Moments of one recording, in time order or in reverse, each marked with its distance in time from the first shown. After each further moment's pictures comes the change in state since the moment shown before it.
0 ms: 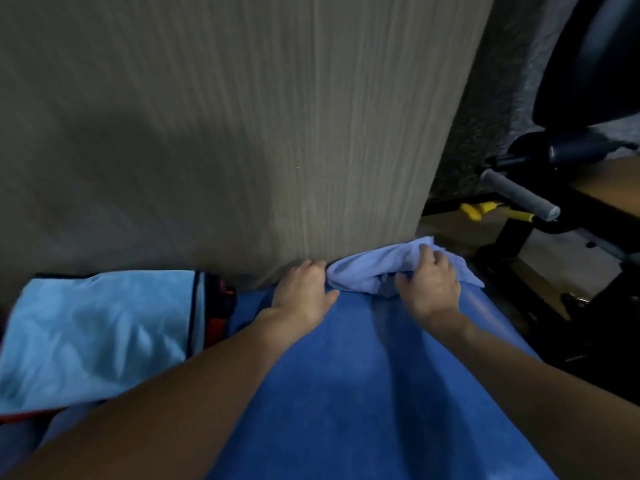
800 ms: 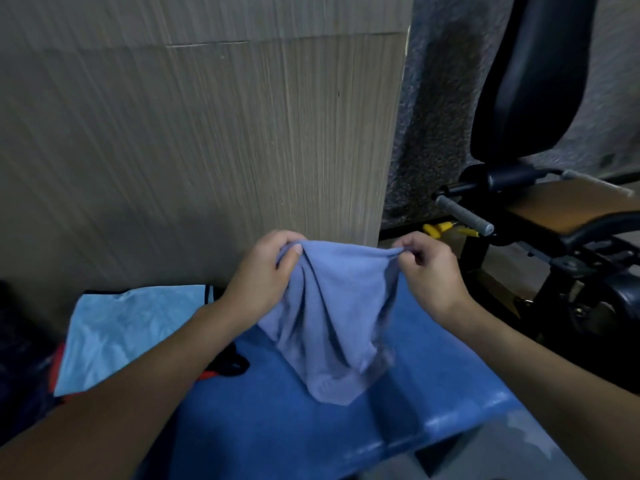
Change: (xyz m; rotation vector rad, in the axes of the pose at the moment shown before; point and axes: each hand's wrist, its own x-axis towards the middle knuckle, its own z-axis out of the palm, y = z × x) left_hand -0.090 0.051 -0.132 -0.484 0.304 0.308; right_hand -0.081 -0.018 -0.148 0.678 0.119 -0.287
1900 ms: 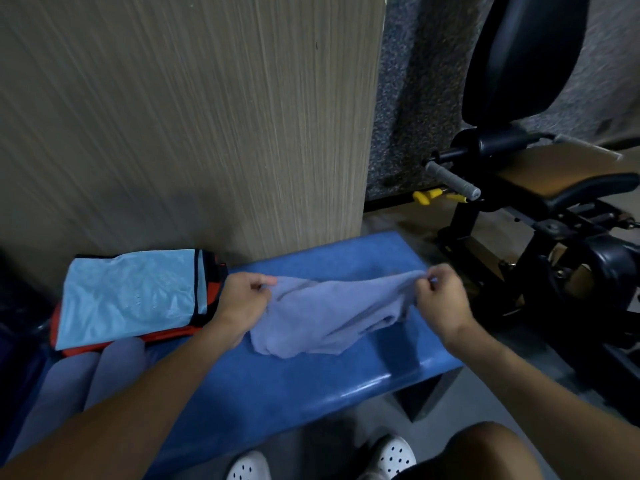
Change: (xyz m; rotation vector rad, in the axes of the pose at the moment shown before) left_hand -0.076 -0.044 0.039 -0.063 0.015 -0.634; right_hand -0.075 0.078 -0.022 -0.094 0.131 0.357
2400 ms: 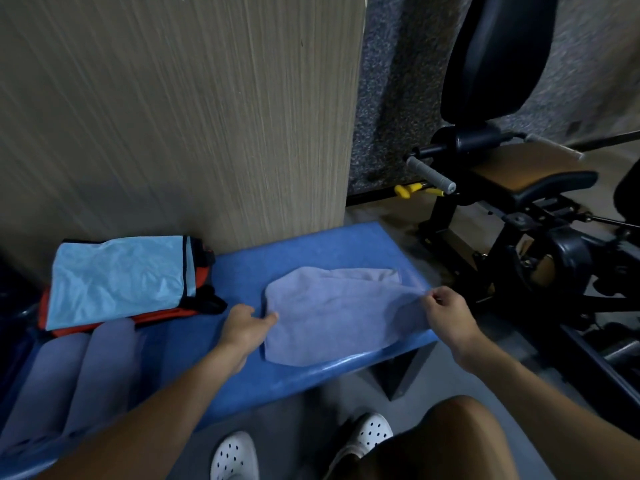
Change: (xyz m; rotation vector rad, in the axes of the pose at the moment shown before) left_hand -0.046 -0.045 0.034 0.017 -0.061 -0.290; right_hand -0.034 0.027 -0.051 -0.037 -0.103 0.214
